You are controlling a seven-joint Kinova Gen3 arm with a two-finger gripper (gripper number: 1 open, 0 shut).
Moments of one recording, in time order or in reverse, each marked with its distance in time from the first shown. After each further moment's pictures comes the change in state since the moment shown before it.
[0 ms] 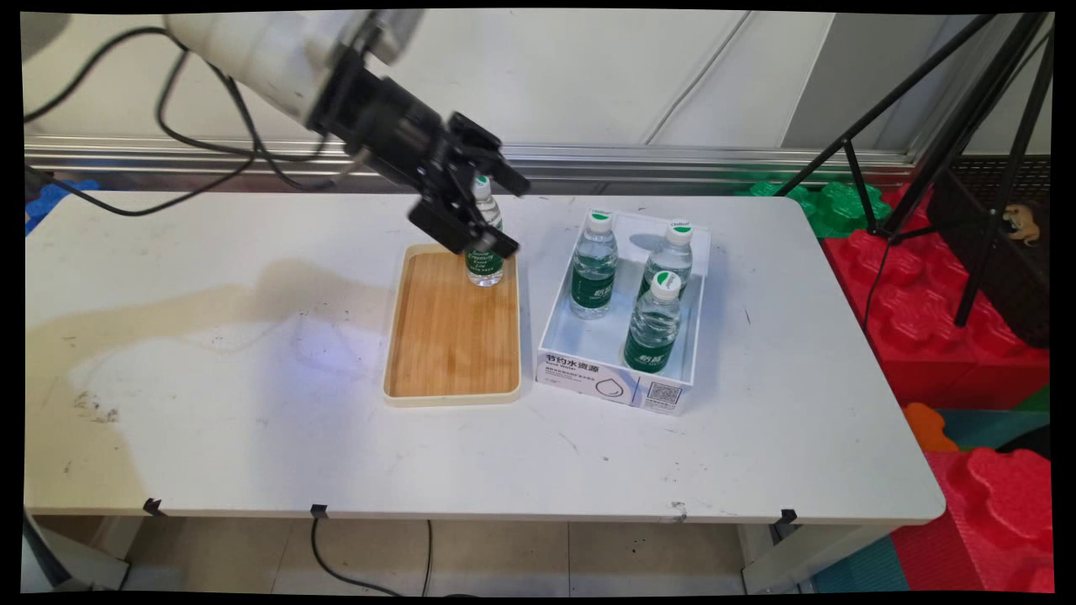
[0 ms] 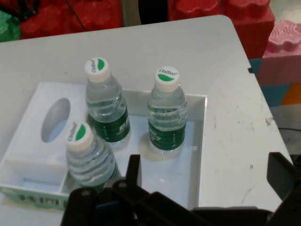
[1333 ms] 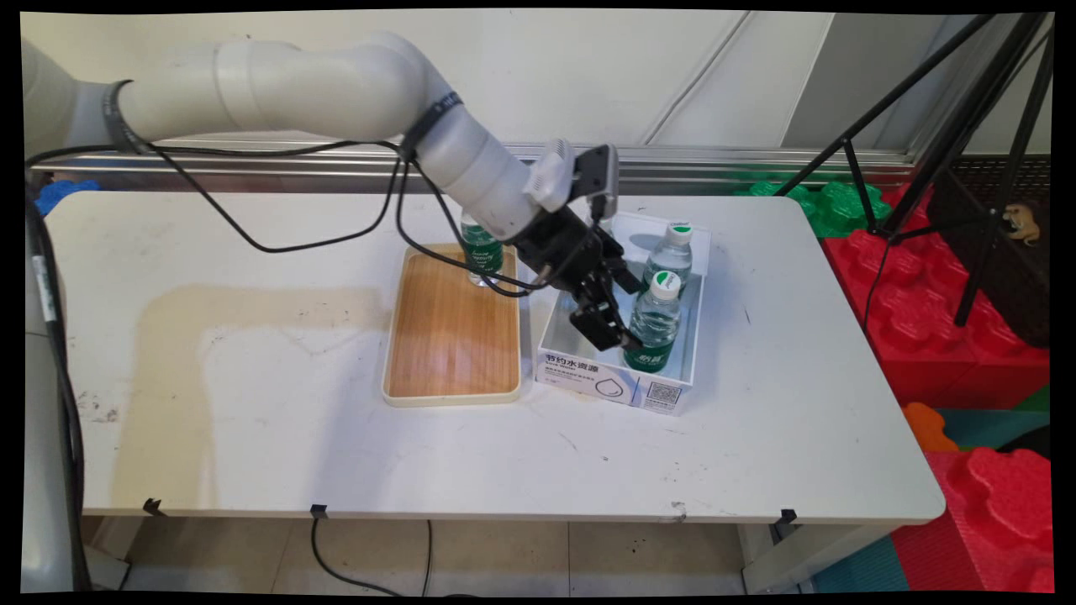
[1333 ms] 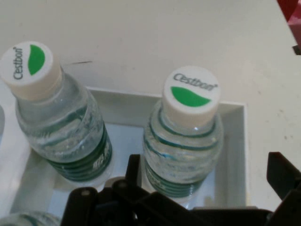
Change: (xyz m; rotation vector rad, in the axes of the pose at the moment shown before) arm 0.009 -0.012 0.202 -0.040 -0.125 -0.013
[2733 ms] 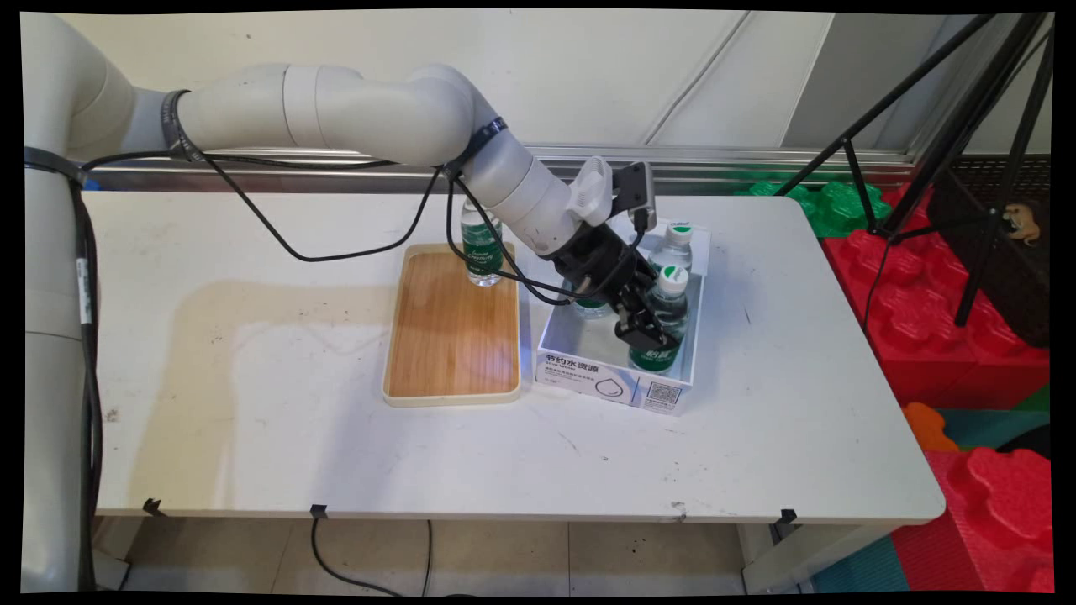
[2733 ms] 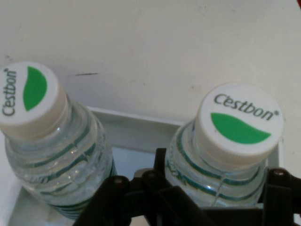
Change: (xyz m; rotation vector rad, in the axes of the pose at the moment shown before) arm 0.009 -0.013 0.046 0.001 0.021 -0.052
